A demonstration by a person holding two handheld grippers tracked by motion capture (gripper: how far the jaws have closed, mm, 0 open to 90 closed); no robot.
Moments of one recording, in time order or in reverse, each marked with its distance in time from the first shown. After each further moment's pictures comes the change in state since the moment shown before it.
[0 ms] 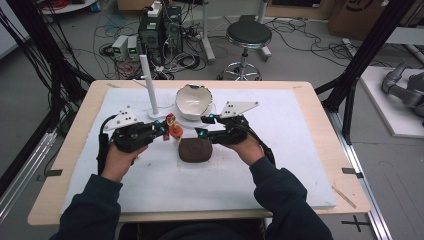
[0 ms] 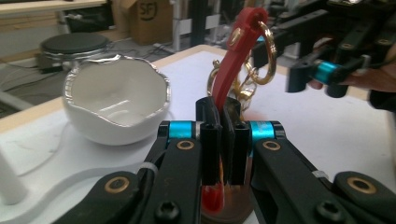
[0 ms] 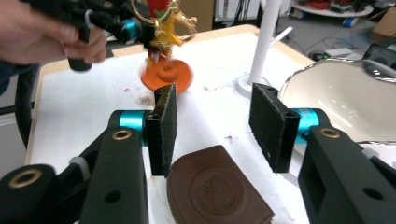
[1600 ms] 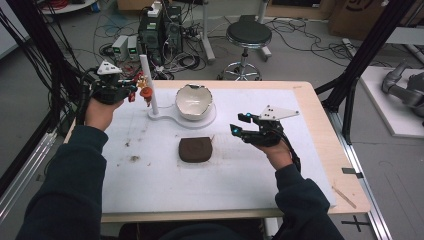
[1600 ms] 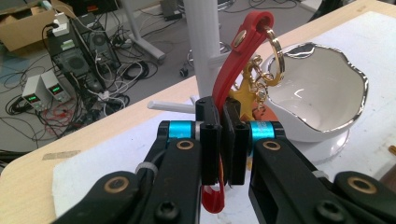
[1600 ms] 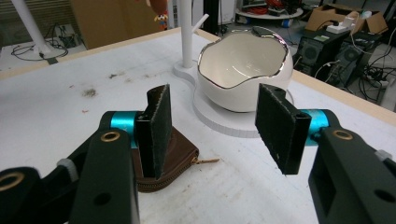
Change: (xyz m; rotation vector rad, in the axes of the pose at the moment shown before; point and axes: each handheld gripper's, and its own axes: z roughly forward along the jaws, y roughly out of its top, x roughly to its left) left arm 0.100 0.062 0.002 0.244 0.442 0.003; right arm -0.035 -0.052 -0.064 -0.059 -0.183 0.107
